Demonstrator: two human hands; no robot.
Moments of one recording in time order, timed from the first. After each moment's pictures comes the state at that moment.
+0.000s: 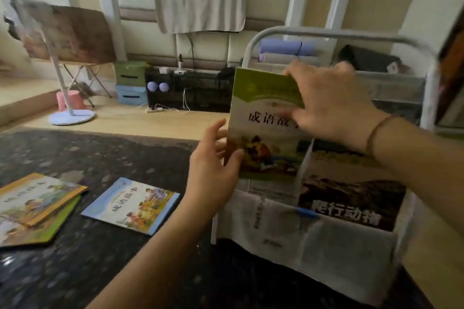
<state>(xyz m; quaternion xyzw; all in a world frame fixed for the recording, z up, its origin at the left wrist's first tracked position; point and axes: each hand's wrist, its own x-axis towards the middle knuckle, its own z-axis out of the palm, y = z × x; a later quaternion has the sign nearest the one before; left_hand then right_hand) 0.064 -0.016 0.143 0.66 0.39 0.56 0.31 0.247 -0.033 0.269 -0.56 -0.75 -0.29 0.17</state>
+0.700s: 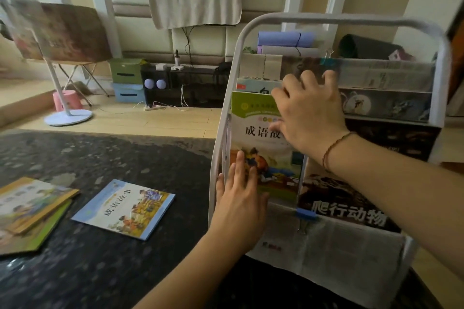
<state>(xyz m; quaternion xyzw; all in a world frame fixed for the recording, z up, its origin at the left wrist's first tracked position) 0.112 -0.004 0.066 0.83 0.49 0.24 0.09 0.257 0.014 0.214 -0.61 -0.66 -0.44 0.05</state>
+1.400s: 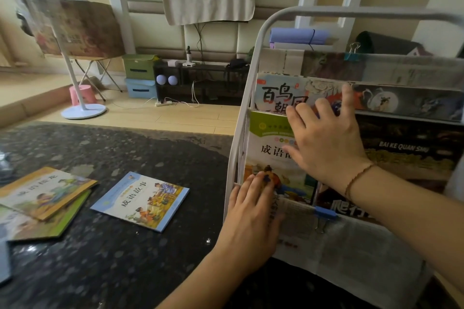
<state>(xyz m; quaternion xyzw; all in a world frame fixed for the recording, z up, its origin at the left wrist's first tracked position) 0.089 -0.023 0.045 0.85 0.45 0.27 0.08 0.246 -0.007 0.178 -0.62 -0.66 -0.42 -0.01</state>
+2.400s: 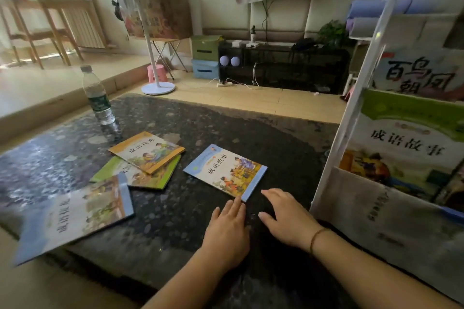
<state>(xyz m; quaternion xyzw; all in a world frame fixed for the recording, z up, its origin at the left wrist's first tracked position) -0.094 -0.021 -0.043 0.75 0.65 0.00 0.12 0.063 0.008 -0.002 -0.58 -0.79 0.19 0.06</state>
